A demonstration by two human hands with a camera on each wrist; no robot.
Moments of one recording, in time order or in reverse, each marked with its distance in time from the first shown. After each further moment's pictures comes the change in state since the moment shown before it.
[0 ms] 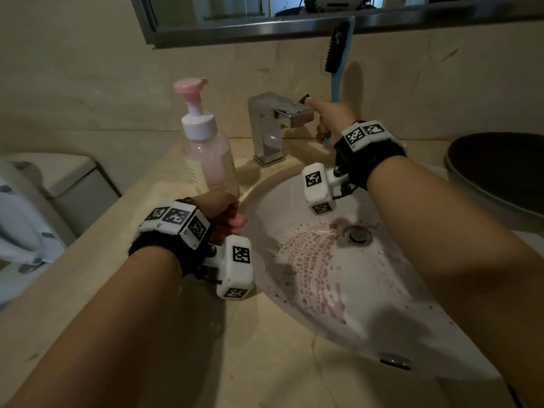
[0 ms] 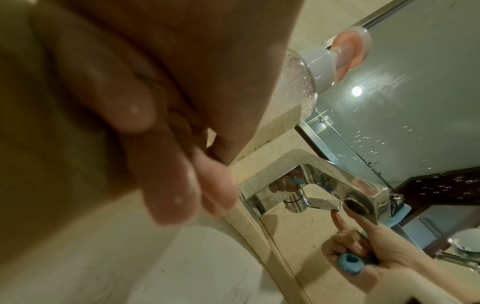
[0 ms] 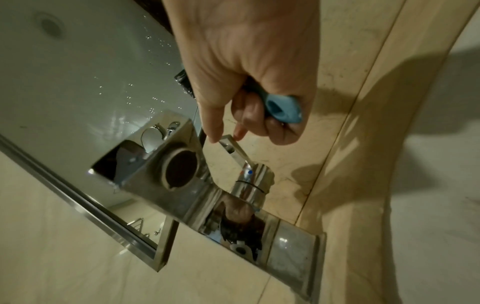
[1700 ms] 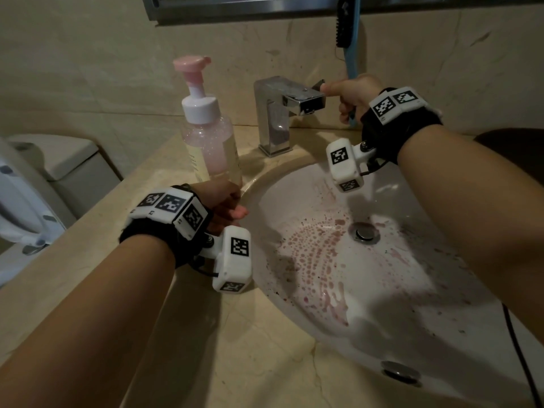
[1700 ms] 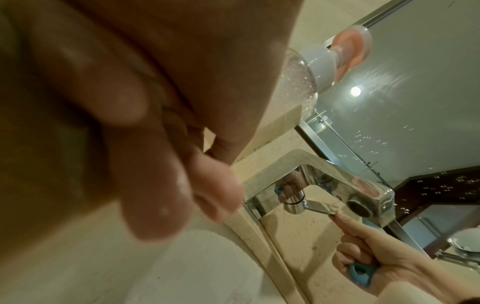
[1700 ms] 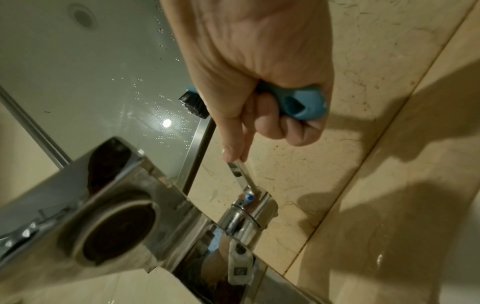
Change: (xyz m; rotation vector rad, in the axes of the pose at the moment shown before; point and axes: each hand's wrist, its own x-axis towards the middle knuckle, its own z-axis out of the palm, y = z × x) left_hand -0.011 0.009 0.004 0.152 0.064 -0.079; right_hand 0.033 -0.015 -0.018 -0.287 -0.040 0.068
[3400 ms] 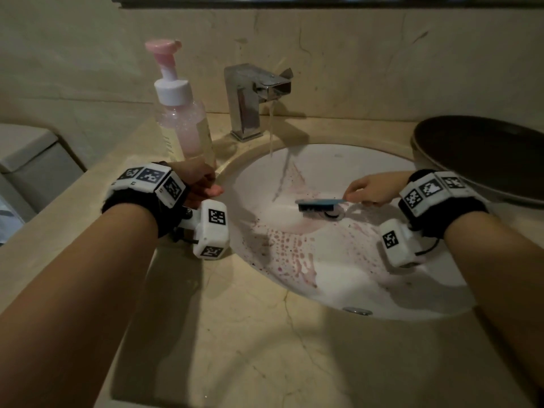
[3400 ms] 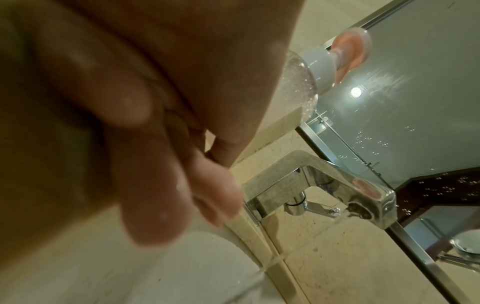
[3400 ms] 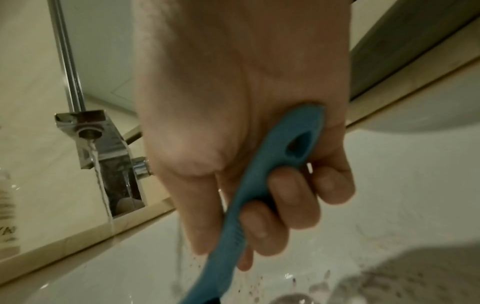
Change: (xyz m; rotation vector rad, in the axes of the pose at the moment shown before) left_hand 0.006 0.000 -0.001 0.050 -0.011 0.086; right_hand -0.102 0.117 -0.089 -1.042 -0.499 0.145
